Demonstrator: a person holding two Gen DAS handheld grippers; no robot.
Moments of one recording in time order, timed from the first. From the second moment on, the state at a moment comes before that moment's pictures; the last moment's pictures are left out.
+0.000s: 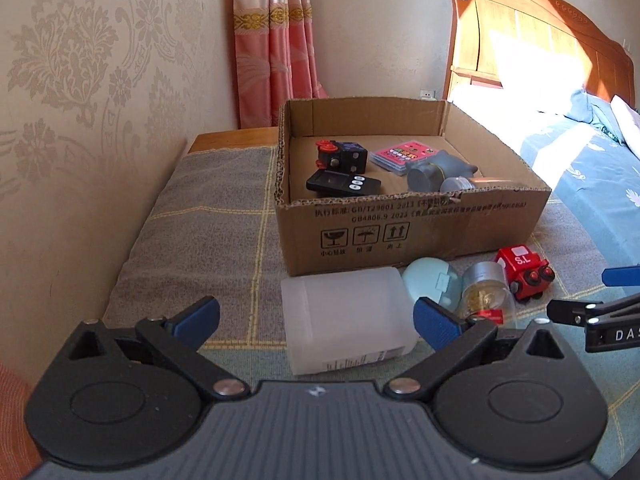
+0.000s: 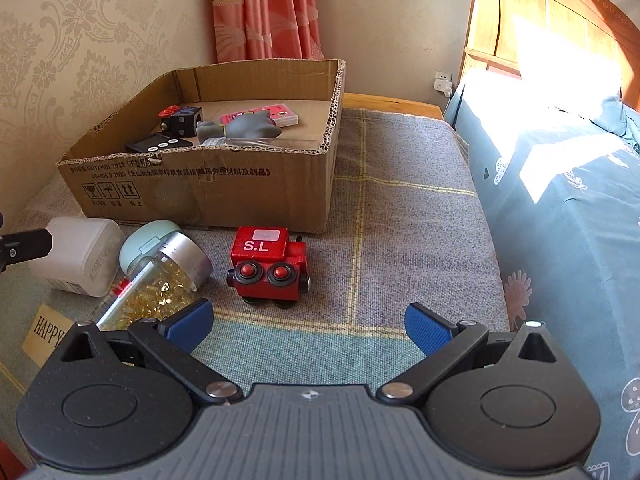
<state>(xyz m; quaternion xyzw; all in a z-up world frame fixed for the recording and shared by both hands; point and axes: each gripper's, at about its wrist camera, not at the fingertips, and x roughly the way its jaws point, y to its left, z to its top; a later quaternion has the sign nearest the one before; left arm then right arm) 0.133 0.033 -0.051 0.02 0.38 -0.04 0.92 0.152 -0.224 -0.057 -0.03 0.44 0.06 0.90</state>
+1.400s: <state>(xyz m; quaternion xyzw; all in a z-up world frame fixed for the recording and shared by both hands) 0.154 0.012 -0.104 0.02 0.42 -0.08 0.90 0.185 -0.240 -0.089 -0.06 0.45 0.07 0.89</state>
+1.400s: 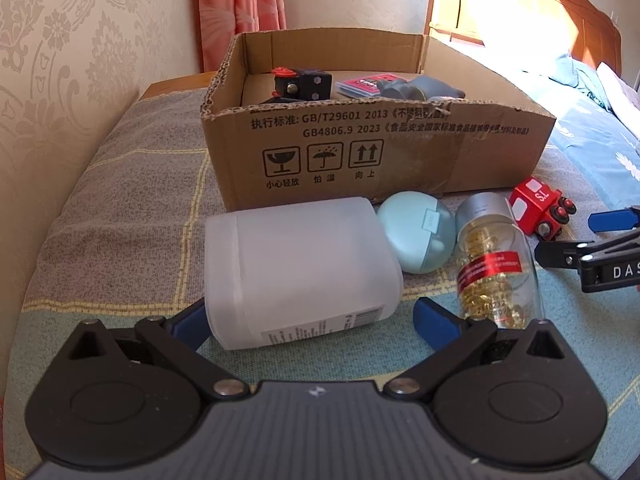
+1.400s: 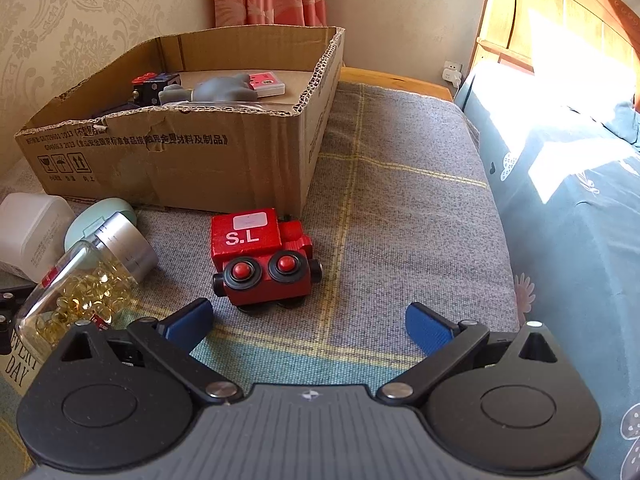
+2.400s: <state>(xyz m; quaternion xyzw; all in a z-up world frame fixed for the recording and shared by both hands) 0.166 0.034 -0.108 0.01 0.42 -0.03 0.91 0.220 -0.248 -0.088 -0.09 0.47 0.13 0.87</state>
